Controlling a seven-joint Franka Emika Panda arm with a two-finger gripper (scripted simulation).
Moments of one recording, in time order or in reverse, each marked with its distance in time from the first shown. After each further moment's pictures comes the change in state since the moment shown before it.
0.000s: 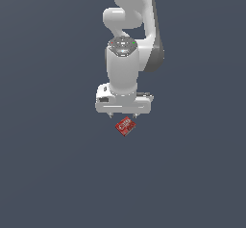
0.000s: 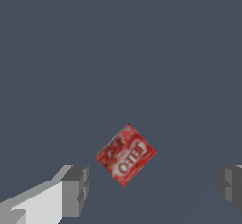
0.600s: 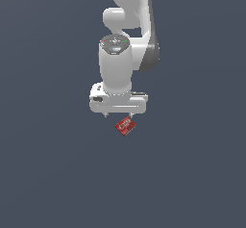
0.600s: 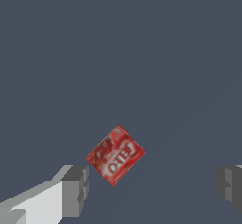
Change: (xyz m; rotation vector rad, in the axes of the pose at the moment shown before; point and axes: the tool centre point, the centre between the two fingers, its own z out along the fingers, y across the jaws) arm 0.003 0.019 -0.006 -0.004 0.000 0.001
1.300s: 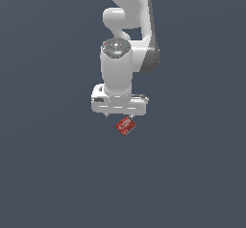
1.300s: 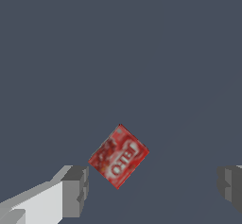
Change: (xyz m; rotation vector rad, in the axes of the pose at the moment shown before) arm -0.003 -0.003 0.009 0.002 -0.003 0.058
